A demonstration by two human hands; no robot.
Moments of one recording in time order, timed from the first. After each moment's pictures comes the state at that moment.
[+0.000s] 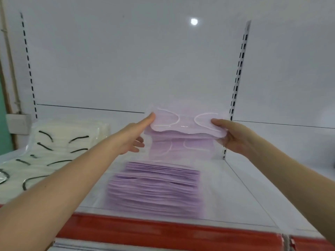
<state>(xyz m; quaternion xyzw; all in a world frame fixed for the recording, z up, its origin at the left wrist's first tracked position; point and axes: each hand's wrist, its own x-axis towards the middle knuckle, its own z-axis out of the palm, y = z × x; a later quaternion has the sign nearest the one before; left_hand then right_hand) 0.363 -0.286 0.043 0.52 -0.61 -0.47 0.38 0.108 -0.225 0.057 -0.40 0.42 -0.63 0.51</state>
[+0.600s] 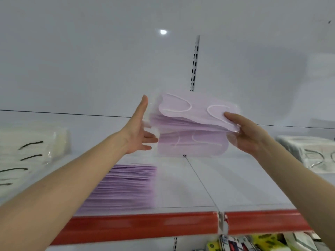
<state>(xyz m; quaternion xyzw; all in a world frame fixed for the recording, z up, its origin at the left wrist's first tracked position) 0.269 -0.237 0.063 0.37 -0.60 -0.60 0.38 0.018 -0.129 0.073 -0.39 0.37 -0.71 0.46</state>
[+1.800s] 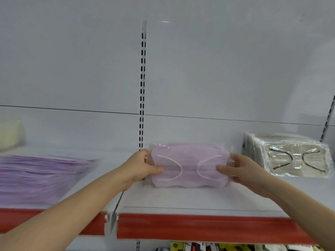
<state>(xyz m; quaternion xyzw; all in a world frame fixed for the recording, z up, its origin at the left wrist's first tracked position) 0.081 -0.164 -0.025 0.43 -0.68 -0.48 0.35 -0.190 -0.072 -0.023 -0.53 0.57 -0.51 0.36</state>
